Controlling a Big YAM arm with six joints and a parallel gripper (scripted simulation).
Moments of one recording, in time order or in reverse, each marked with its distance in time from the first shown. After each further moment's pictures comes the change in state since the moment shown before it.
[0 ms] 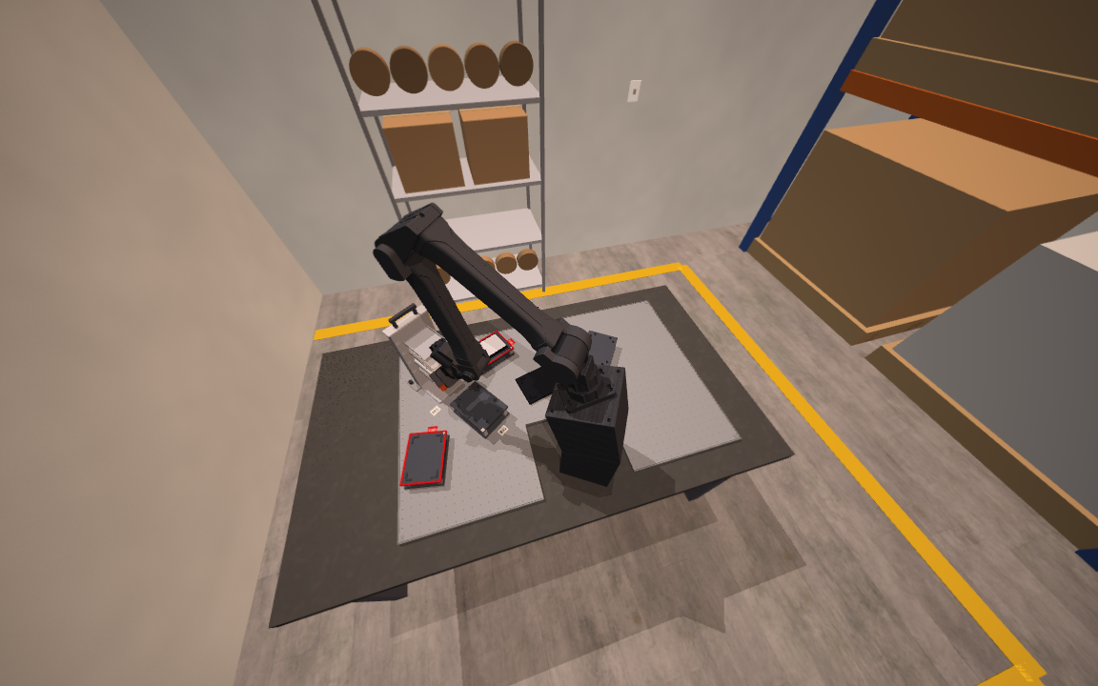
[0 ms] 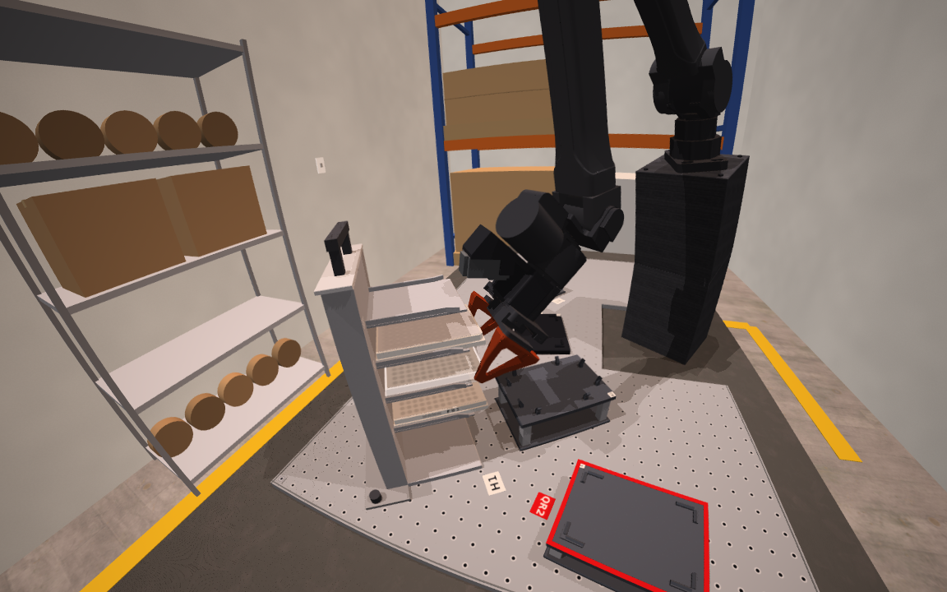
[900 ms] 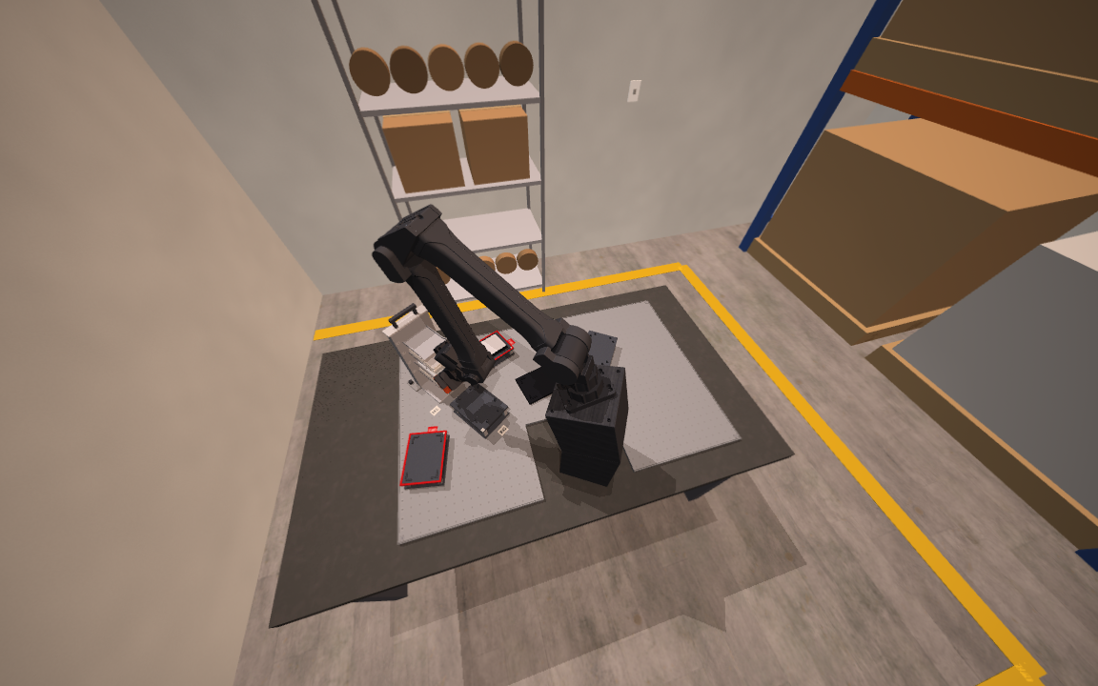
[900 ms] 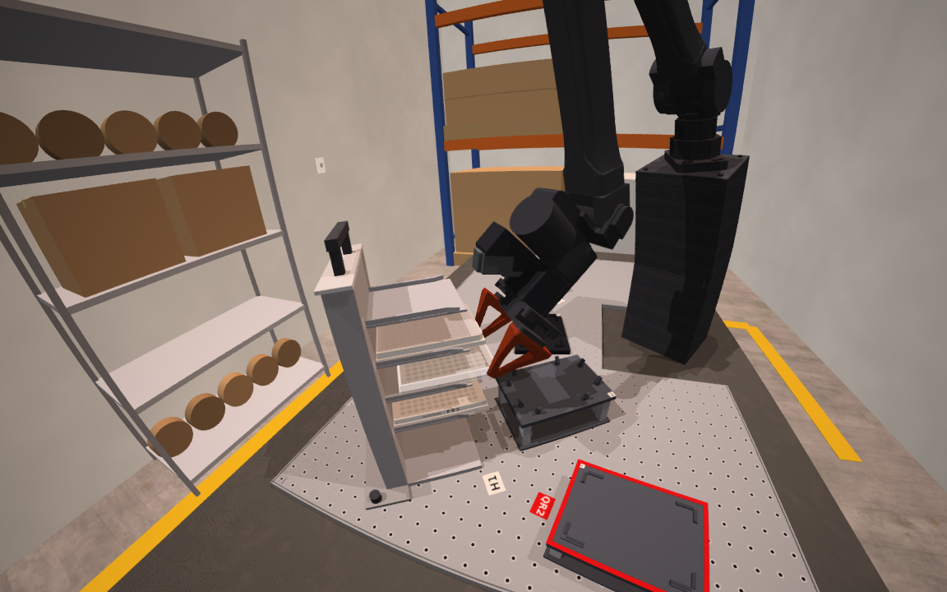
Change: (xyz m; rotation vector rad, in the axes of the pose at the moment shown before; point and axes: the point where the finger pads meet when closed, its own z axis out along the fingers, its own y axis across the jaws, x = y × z) arm 0.011 -0.002 -0.013 0.001 -0.001 -0.006
